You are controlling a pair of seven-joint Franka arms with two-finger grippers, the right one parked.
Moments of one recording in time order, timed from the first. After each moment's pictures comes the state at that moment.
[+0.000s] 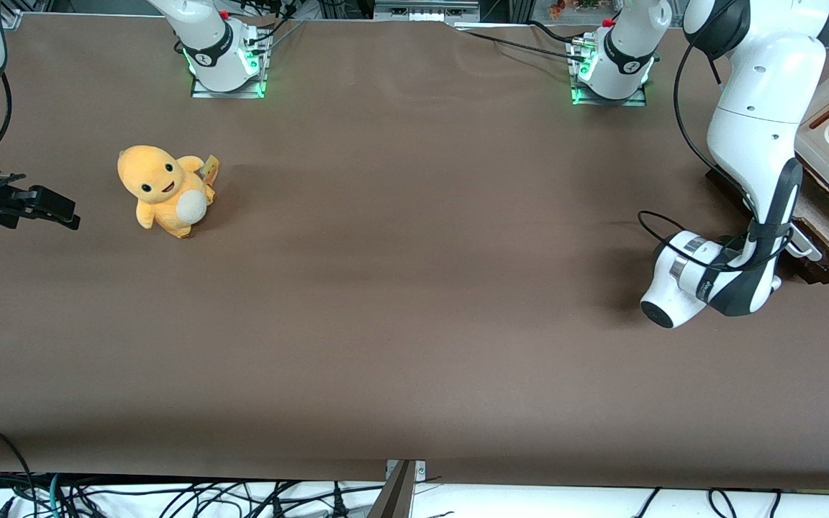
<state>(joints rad) 0.08 0.85 -0.16 -1.57 1.02 1.15 -0.99</state>
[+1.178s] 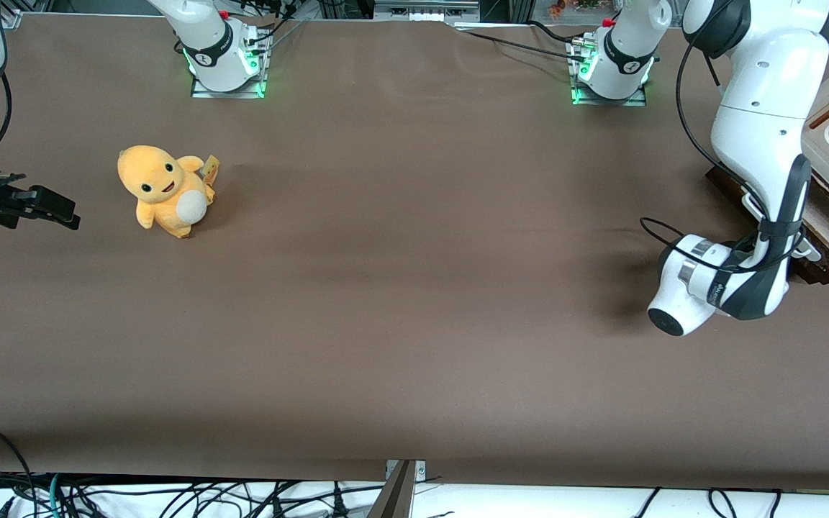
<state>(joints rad) 0.08 0.85 -0.17 -1.47 0.94 1.16 -0.98</state>
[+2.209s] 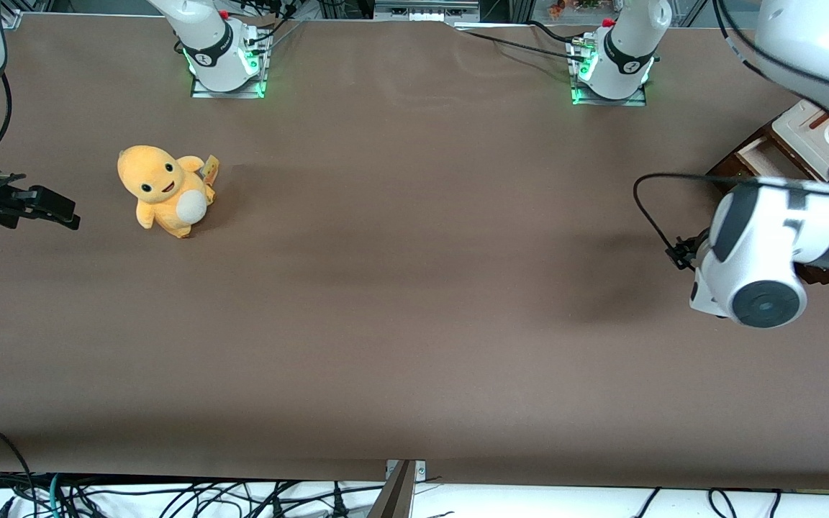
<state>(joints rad) 0.07 0.61 -0.27 -1.22 0.32 1.16 -0.71</state>
